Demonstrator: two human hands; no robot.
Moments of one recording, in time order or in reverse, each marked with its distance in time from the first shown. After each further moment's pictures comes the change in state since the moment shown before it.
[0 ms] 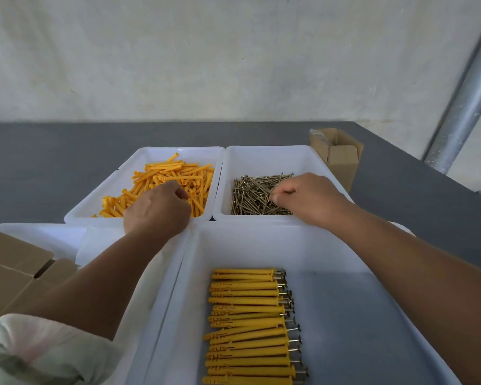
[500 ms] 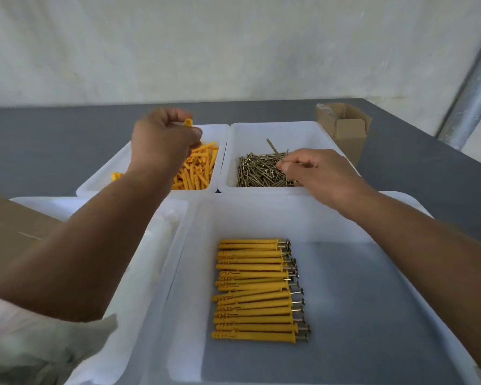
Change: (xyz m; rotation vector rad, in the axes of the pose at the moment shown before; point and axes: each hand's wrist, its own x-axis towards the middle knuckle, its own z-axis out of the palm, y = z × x) left_hand -0.019 0.039 -0.054 -0.925 0.057 0.030; right_hand -0.031 0.000 -0.001 0.290 0.092 0.022
